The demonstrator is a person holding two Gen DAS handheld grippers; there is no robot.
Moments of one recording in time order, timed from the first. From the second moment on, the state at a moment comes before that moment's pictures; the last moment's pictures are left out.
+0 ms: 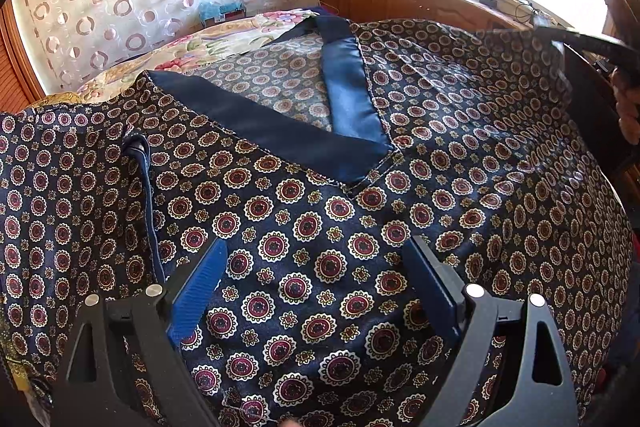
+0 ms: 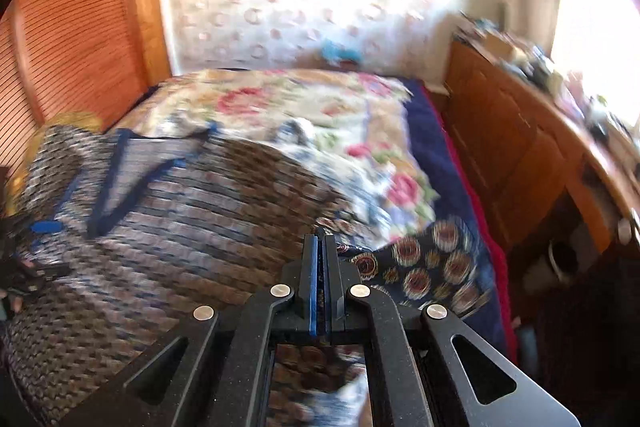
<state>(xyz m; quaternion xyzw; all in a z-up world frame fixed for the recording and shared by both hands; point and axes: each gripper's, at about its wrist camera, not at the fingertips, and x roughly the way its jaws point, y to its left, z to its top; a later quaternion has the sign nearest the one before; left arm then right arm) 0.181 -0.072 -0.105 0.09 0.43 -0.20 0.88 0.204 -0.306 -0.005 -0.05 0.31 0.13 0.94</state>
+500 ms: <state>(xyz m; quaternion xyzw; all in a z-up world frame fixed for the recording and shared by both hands) 0.172 -0.064 -0.100 0.08 0.42 -0.18 0.89 0.182 -0.228 -0.050 -0.08 0.36 0.21 0.91</state>
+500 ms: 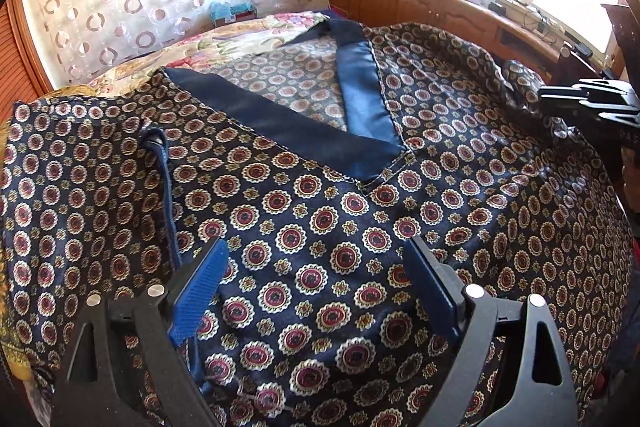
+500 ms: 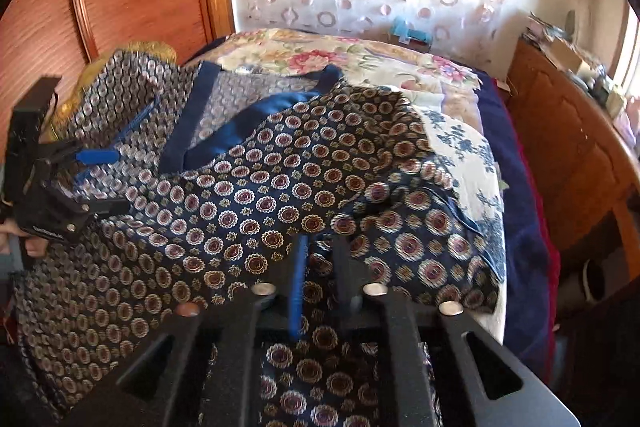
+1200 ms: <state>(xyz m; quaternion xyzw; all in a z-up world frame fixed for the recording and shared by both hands) 0.099 -0.042 -0.025 0.02 0.31 -0.20 0.93 0.233 -0.294 -0.074 0.01 0.40 0.11 0.91</state>
